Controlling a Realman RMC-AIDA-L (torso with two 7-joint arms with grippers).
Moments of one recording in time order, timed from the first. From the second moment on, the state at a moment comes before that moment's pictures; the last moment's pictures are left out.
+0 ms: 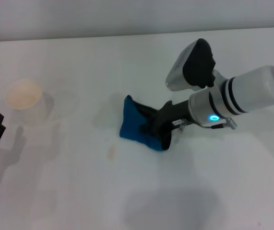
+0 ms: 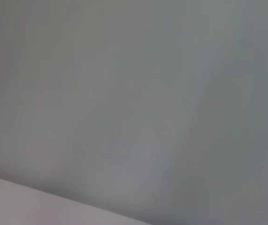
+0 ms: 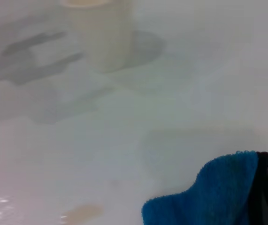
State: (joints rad) left arm -0.22 -2.08 2.82 0.23 -1.19 1.33 -0.44; right arm 0.66 2.01 -1.73 -0.64 -1.81 -0.82 1.94
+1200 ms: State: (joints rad) left arm -0.21 -2.08 2.82 0.23 -1.19 1.35 -0.44; right arm 0.66 2.03 -1.89 -0.66 -1.66 -0.90 1.94
